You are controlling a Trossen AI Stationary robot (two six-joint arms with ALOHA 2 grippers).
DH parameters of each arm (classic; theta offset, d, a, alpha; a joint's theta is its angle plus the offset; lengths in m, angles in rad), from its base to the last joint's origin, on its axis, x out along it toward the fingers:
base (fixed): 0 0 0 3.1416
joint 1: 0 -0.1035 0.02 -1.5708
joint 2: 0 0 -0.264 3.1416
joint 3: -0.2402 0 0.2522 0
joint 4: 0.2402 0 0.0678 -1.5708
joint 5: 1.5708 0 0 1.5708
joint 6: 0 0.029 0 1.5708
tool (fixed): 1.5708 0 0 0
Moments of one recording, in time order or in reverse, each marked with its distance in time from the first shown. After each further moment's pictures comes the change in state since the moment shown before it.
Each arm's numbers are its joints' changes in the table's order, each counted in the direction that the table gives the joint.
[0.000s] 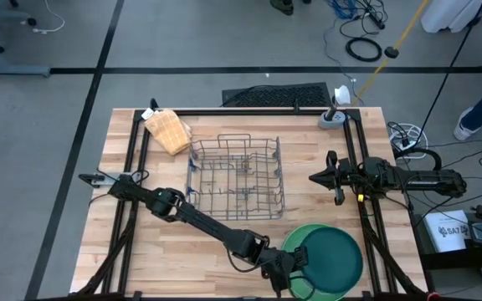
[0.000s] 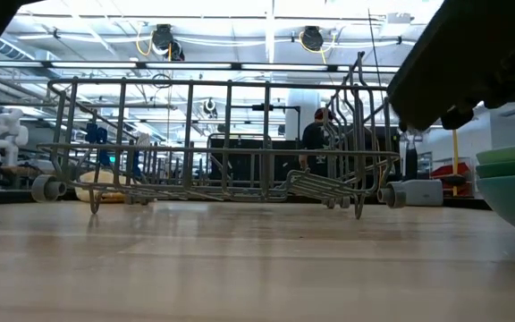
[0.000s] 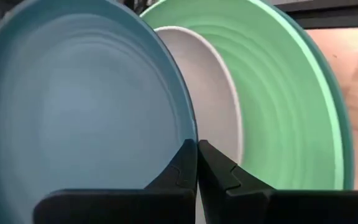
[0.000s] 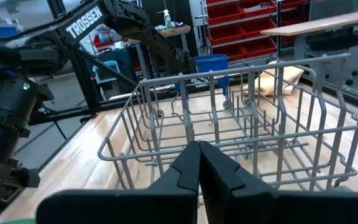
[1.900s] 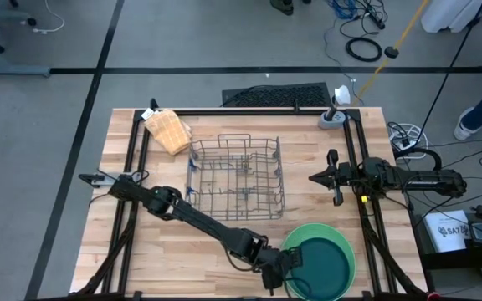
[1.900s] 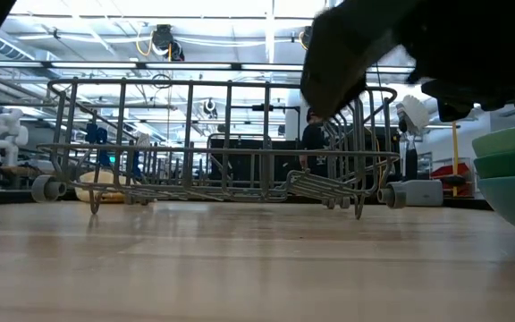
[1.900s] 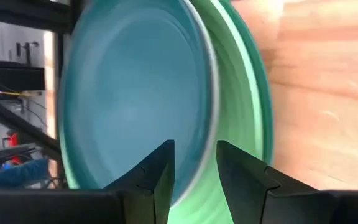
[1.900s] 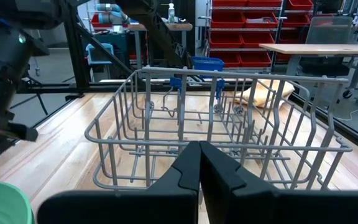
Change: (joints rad) left arm 0.003 0.045 0.030 0.178 0.009 0.088; right arm 0.000 0.000 0.000 0.015 0.002 -0.210
